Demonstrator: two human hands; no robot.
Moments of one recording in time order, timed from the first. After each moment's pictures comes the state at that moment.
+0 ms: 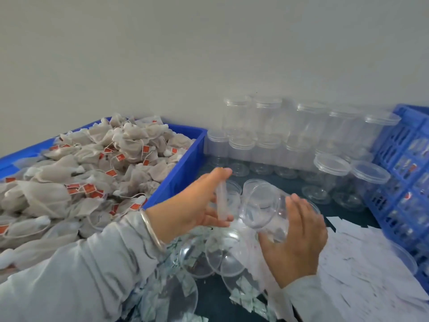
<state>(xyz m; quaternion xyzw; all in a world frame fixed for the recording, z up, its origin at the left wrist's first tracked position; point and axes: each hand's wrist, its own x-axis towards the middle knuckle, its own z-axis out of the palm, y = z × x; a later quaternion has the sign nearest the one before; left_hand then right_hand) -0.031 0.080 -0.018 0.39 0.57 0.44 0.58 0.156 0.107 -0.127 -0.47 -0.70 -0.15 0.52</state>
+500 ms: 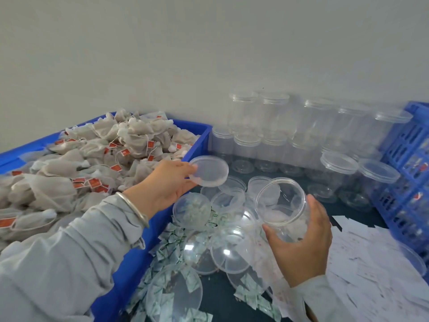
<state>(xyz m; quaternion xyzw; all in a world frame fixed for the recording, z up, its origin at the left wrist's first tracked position) -0.087 0.100 -0.022 0.32 0.57 0.57 0.50 0.157 0.099 -0.122 -0.53 -0.66 0.02 0.54</state>
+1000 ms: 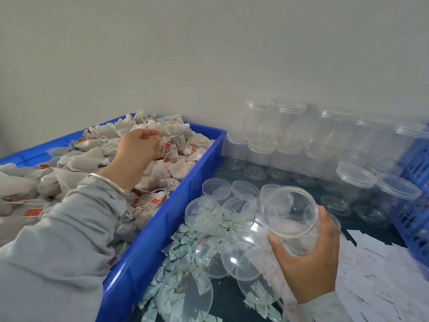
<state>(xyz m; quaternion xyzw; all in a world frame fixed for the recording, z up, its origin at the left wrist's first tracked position) -0.171 0.099 0.003 0.33 0.66 0.64 0.21 0.146 0.087 -0.116 -0.48 -0.67 0.09 0.56</state>
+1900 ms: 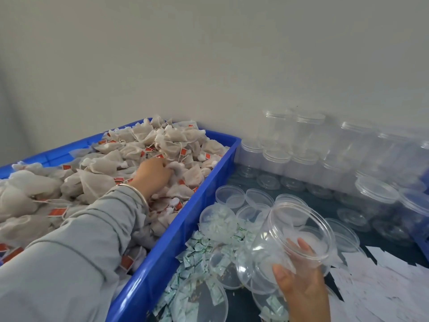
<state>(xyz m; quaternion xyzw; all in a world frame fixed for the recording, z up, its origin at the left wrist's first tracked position) -0.205 0.111 -0.040 0.48 0.84 0.23 0.04 0.119 0.042 -0.114 -0.41 -0.52 0.50 0.55</state>
